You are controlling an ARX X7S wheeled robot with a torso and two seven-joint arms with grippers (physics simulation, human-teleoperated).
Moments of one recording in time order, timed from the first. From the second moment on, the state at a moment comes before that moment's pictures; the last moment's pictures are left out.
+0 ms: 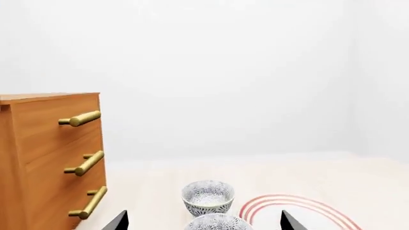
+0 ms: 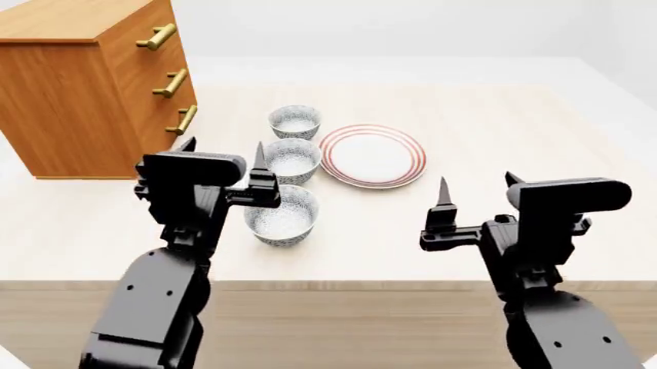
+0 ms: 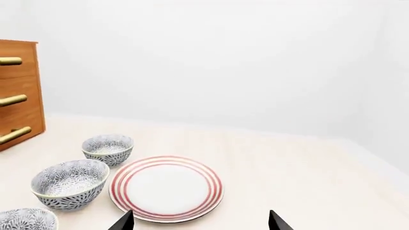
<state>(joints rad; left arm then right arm) -0.52 -0.12 0.11 0.16 -0.16 -0.45 -0.04 0.36 0.24 0.03 -0.56 0.20 0.84 0.03</state>
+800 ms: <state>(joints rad) -1.05 -0.17 0.20 -0.14 -0.19 -0.76 0.04 0.97 0.36 0.01 -0.36 0.32 1.29 -0.06</state>
